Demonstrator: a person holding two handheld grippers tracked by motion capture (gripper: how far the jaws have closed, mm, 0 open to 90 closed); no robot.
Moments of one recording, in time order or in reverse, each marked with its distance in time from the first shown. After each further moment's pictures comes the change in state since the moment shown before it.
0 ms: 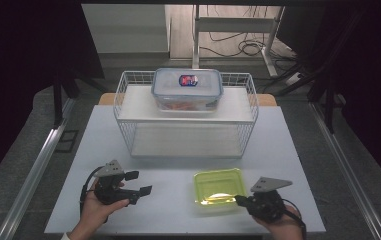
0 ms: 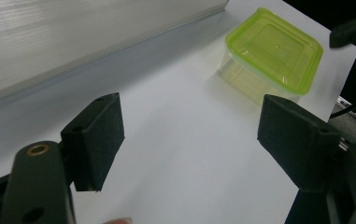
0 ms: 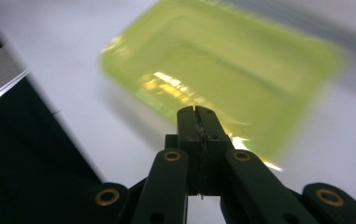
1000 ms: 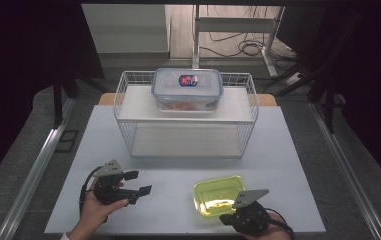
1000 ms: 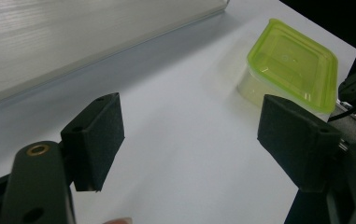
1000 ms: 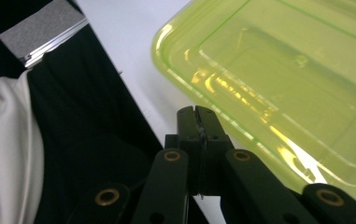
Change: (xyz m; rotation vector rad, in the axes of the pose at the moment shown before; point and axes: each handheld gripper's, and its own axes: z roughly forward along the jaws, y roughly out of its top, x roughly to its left) left arm 0.001 0.000 -0.002 -0.008 0.001 -0.001; right arm 0.042 -0.006 0.027 0.146 0.216 -0.138
